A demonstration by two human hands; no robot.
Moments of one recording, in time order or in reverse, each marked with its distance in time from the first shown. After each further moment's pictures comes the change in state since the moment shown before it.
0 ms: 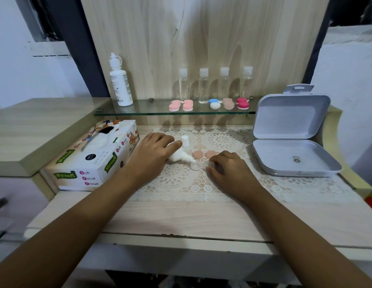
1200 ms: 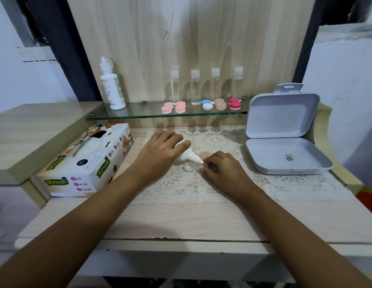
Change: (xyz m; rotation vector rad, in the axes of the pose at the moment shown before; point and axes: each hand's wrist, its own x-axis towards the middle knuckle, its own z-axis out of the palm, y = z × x) left_hand 0.025 0.016 0.005 0.027 0.124 0.148; right_hand 0.005 -0.001 -0.004 0.059 -0.075 0.075
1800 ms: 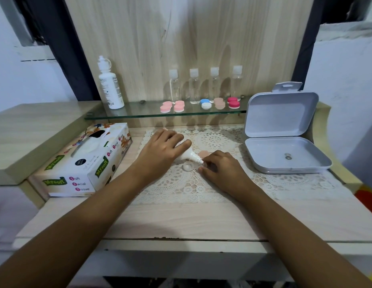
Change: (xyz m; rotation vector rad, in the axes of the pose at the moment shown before) left_hand 0.001 0.002 0.007 0.041 0.030 0.024; right_hand 0.000 0.000 0.000 -0.013 0.000 -0.001
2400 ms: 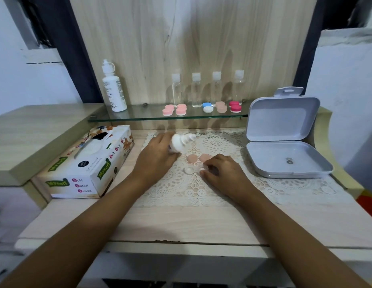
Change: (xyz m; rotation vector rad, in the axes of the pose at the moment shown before) left_hand -0.004 0.007 -0.003 -0.483 0.018 -0.585; right_hand -0.002 0.002 0.000 0.023 0.010 0.004
